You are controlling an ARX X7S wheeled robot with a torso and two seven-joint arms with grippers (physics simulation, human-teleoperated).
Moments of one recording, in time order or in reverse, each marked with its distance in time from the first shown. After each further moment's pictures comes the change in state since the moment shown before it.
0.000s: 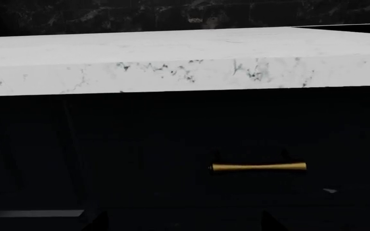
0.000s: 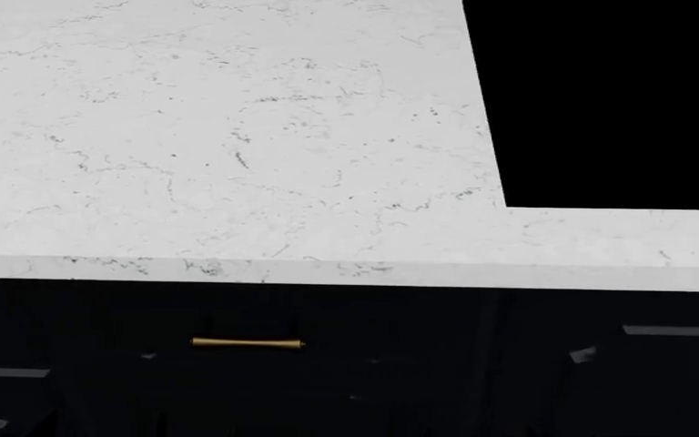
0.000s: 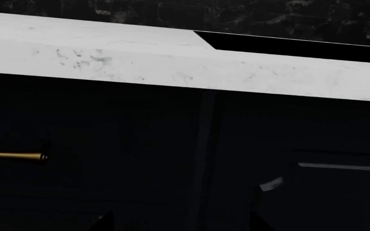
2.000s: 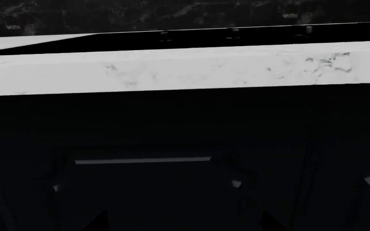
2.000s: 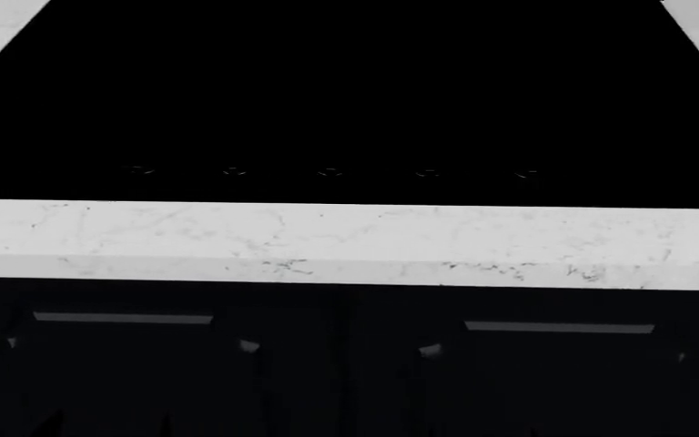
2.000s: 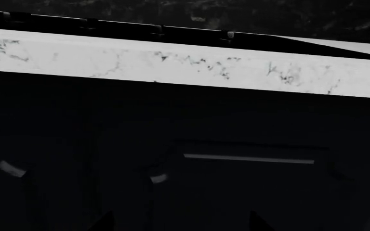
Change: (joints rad) left arm -0.017 -0.025 0.047 -0.018 -0.027 0.017 -0.033; right arm 0.007 0.031 -0.032 0.004 0.038 -0.006 0.033
